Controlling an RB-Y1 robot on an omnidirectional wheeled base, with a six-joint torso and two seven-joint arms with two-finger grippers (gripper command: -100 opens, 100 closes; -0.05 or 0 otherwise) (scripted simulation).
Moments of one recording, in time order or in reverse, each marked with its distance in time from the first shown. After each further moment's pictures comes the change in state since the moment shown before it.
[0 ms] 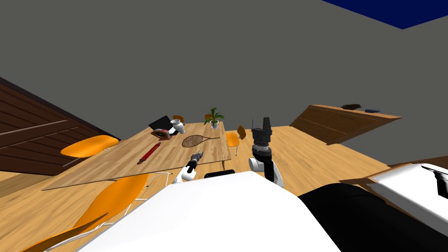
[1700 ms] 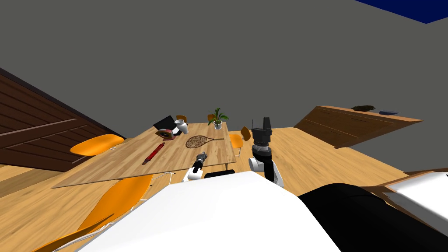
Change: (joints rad) left arm 0.042 -0.164 0.029 -0.041 0.104 0.007 -0.303; right arm 0.000 0.000 0.000 0.000 0.000 0.000 0.000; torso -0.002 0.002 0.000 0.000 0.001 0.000
